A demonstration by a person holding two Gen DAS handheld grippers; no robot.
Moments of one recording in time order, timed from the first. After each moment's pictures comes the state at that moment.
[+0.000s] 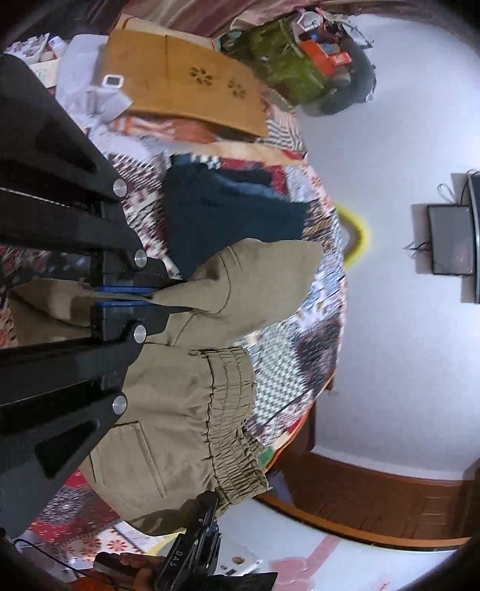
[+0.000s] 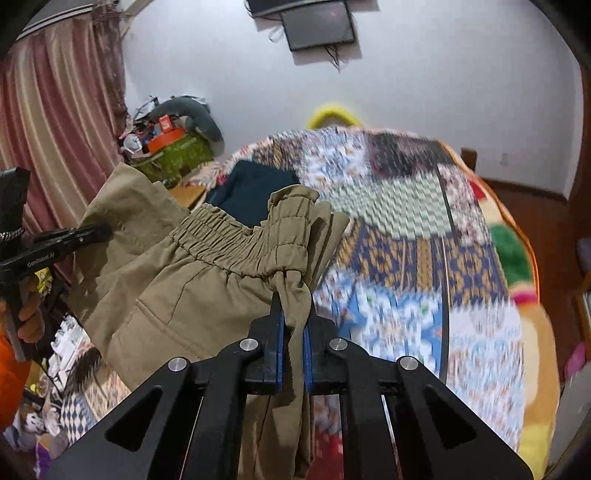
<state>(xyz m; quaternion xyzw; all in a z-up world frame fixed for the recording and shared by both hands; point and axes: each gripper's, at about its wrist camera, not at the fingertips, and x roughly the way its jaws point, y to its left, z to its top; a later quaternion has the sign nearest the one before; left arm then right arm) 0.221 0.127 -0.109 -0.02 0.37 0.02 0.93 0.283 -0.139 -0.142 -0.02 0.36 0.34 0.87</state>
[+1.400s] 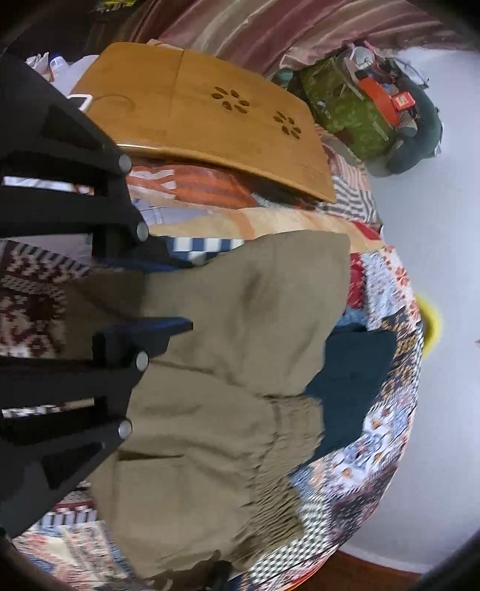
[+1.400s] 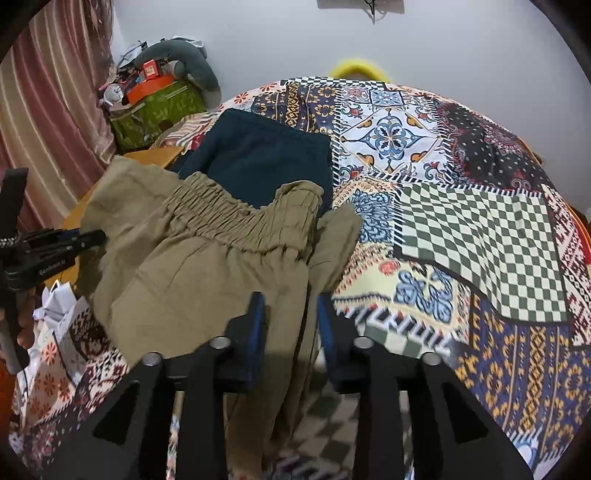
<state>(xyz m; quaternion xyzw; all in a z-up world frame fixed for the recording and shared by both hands) 0.361 0.299 -0.253 -0.02 0.48 0.16 0.86 0.411 0.047 -0.229 -0.09 0.43 0.35 0.83</state>
